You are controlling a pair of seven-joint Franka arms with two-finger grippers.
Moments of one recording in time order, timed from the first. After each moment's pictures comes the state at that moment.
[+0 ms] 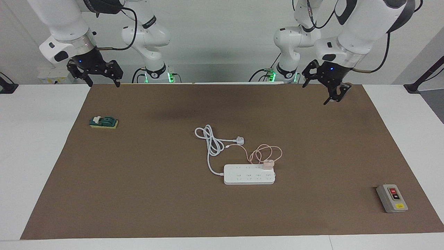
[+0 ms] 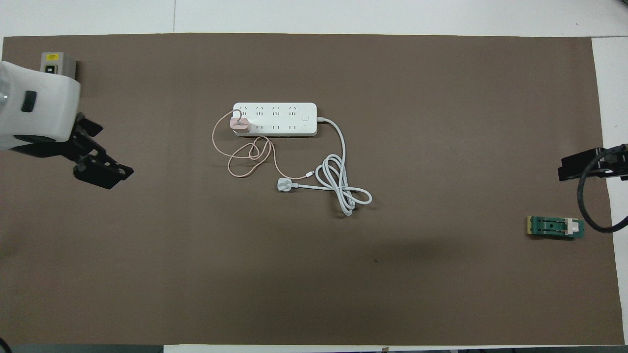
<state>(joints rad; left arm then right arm) 0.01 0.02 -0.19 -1.50 -0.10 1.45 0.64 -0.01 -0.08 -0.02 -1.64 -0.03 1.48 -0.01</state>
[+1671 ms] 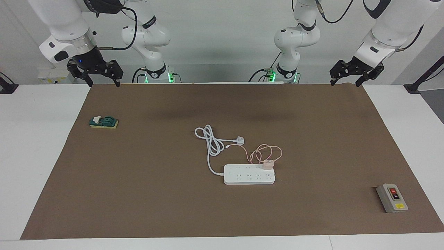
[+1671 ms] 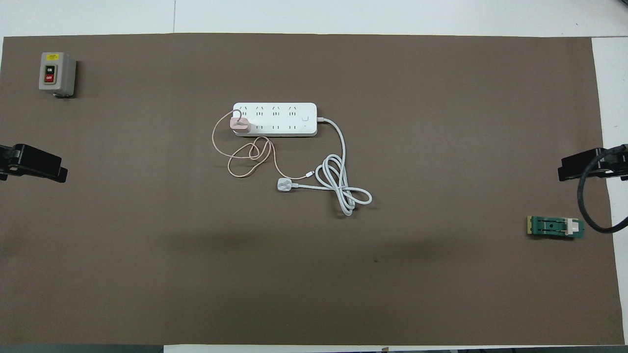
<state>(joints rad) 0.11 0.01 -0.16 -1.52 -0.02 1.37 0.06 -0.01 -0.09 -0.02 -1.64 -0.03 1.48 -0.01</state>
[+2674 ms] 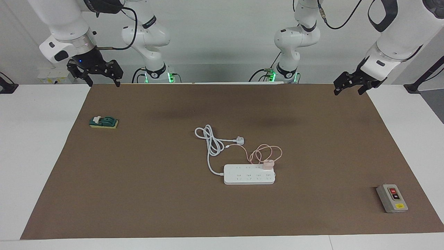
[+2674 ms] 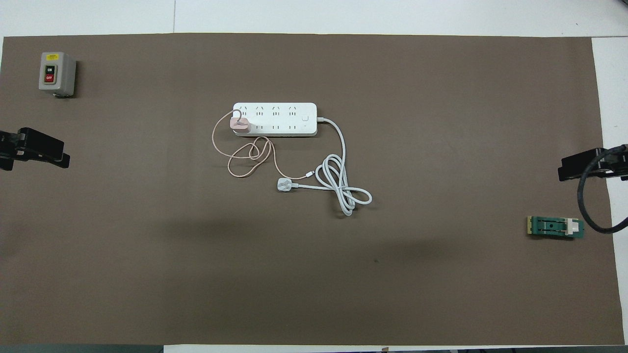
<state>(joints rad) 0.11 0.05 -0.14 -1.50 -0.02 1.42 0.01 -0.01 -0.09 -0.02 -1.64 -0.03 1.48 -0.01</state>
